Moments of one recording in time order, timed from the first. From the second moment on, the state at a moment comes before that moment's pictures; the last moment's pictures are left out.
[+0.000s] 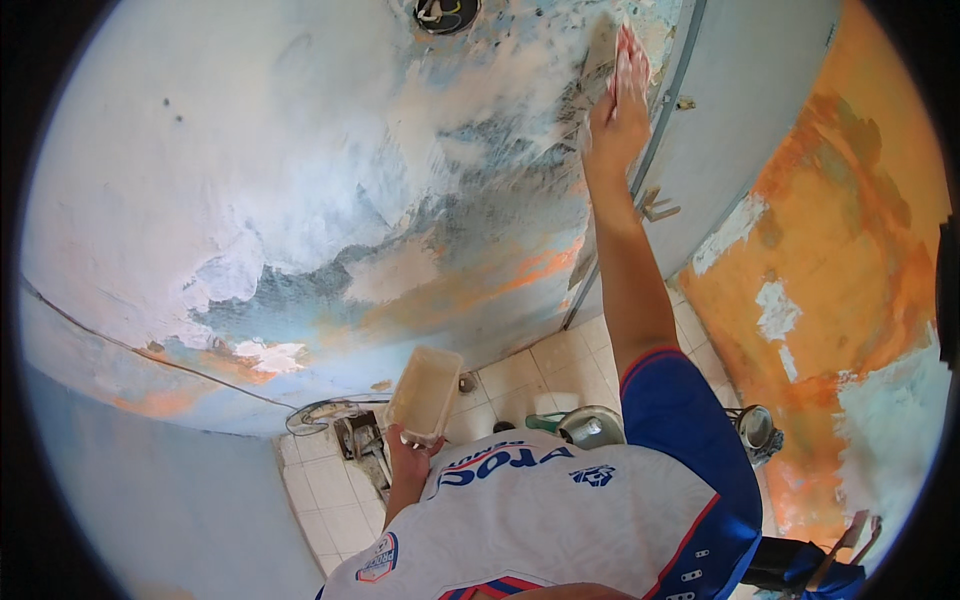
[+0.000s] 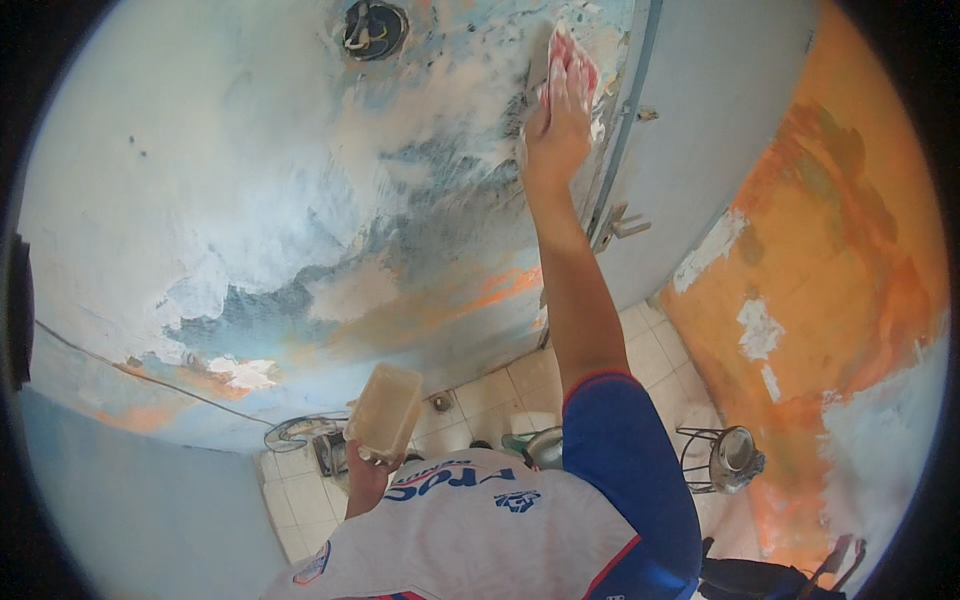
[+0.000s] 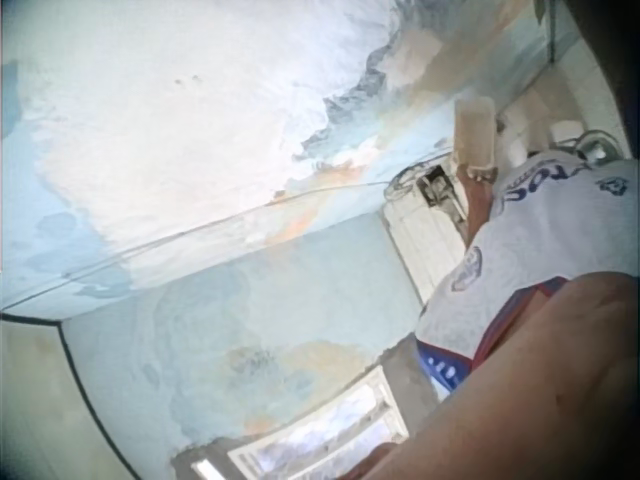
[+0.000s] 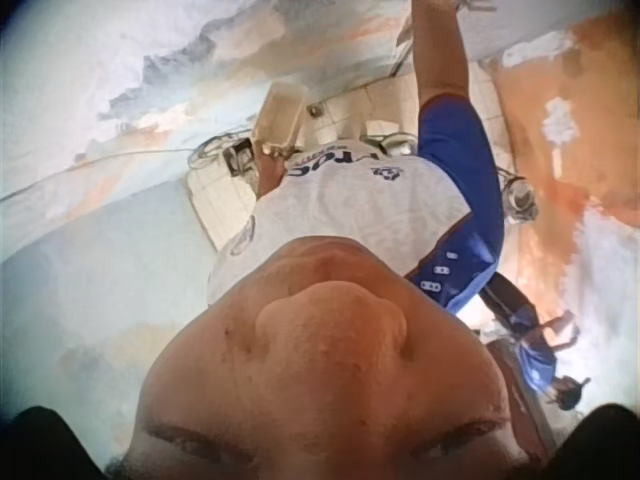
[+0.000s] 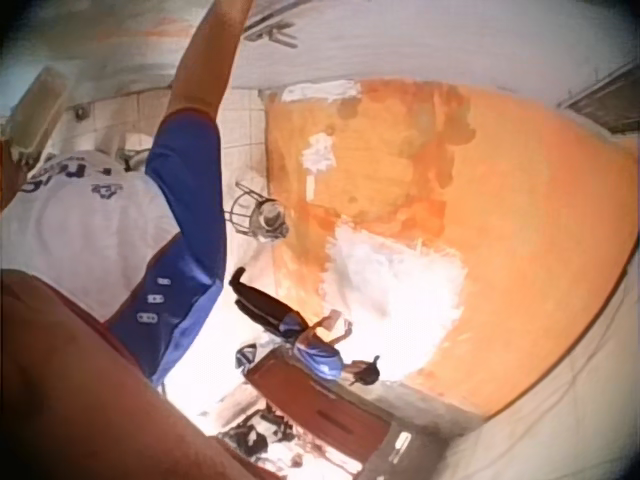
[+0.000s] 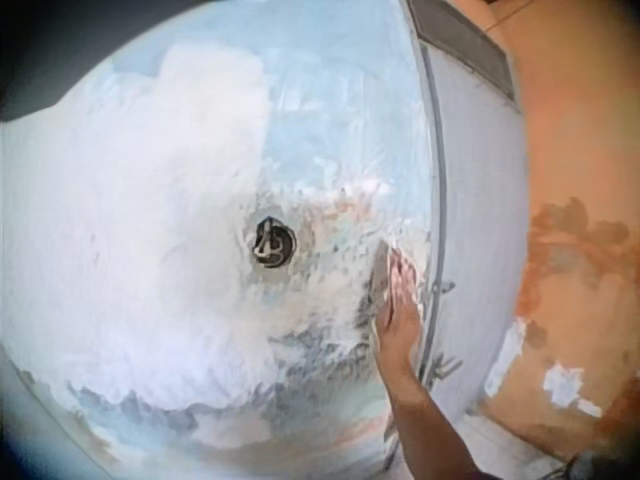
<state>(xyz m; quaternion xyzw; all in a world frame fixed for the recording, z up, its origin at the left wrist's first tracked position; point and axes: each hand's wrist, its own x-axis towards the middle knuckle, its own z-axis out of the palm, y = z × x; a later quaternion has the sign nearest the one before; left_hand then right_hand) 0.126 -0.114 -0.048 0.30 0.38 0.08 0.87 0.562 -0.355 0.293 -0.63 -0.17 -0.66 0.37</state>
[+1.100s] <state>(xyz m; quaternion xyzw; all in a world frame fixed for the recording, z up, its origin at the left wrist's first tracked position) 0.141 -0.096 -0.027 0.31 0.38 0.11 0.87 0.462 -0.265 0.034 -0.76 -0.32 -0.34 0.44</state>
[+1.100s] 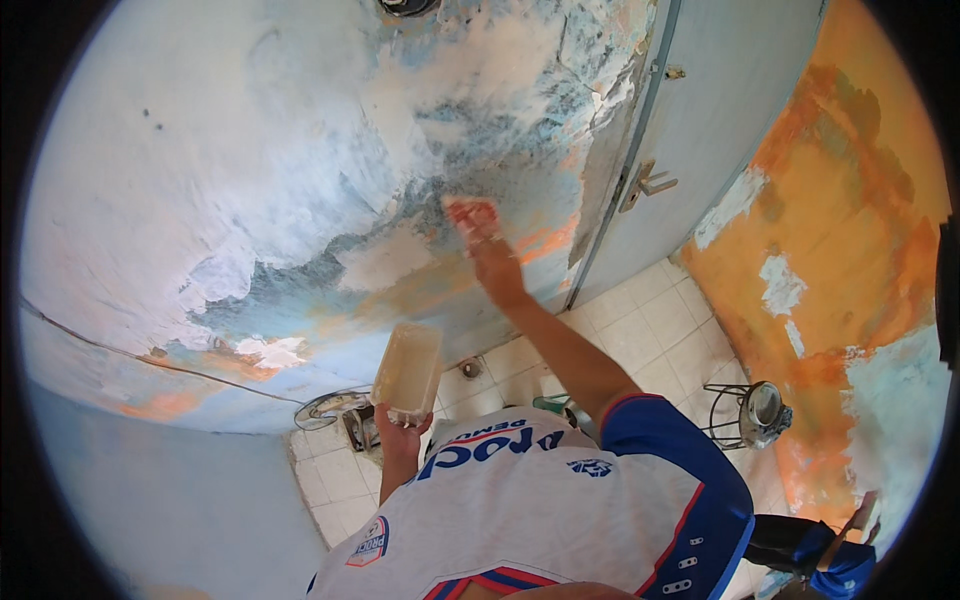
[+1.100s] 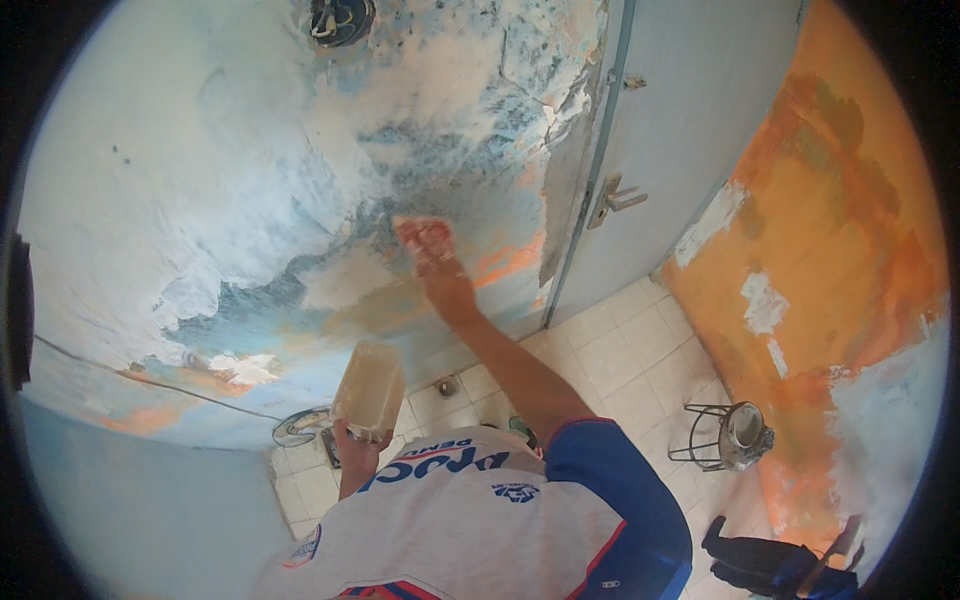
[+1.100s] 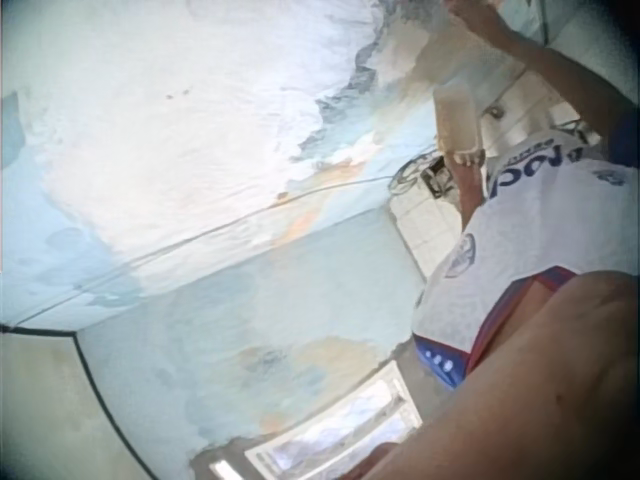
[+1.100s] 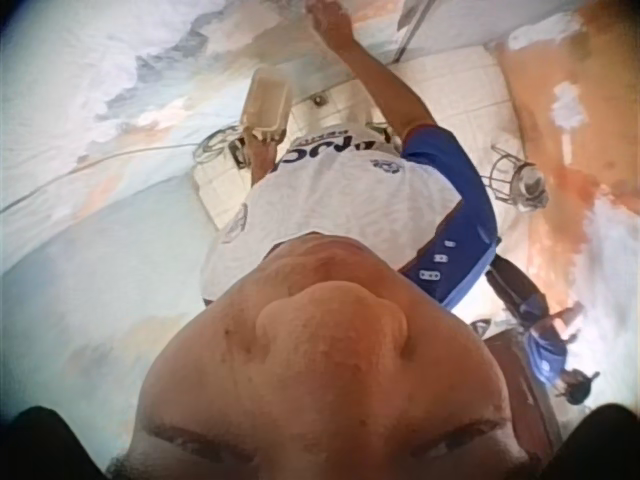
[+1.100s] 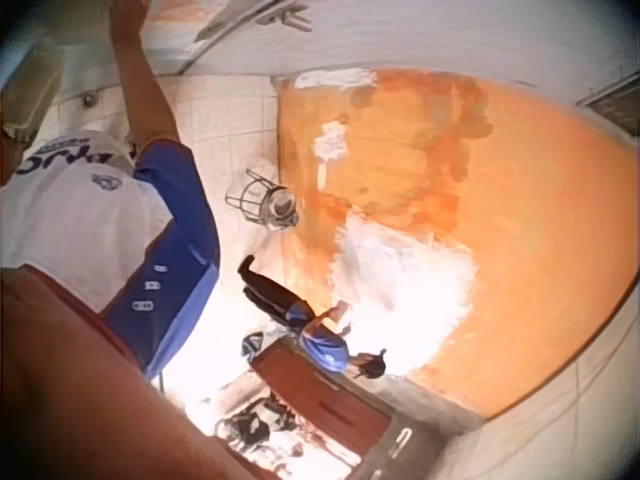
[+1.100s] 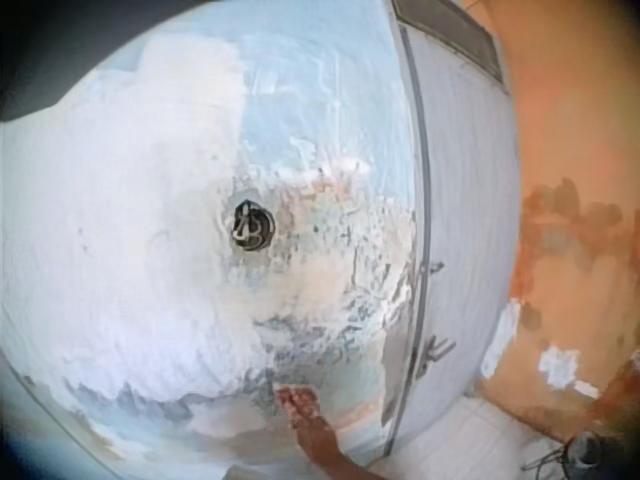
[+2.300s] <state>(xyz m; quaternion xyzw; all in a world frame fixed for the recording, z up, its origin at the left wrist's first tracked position) 0.054 -0.083 -0.073 0.27 0.43 0.20 0.84 0.409 -0.182 0.026 -0.76 -0.37 -0.28 0.46</state>
